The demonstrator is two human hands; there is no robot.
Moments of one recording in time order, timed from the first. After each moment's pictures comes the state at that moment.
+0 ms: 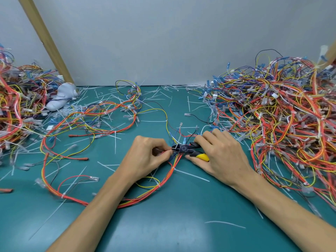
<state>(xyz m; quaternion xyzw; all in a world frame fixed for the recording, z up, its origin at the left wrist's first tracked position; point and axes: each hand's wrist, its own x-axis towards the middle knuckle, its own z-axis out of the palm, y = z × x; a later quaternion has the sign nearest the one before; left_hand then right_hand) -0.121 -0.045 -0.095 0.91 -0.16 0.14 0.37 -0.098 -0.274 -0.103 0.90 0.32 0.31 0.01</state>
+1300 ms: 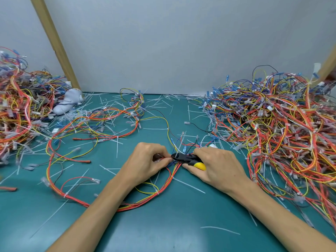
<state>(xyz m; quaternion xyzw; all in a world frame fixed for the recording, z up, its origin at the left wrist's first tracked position) -0.120 -0.043 -0.096 0.90 -0.20 0.15 0.36 -0.104 -0.273 -0.096 0.92 0.32 0.22 -0.06</state>
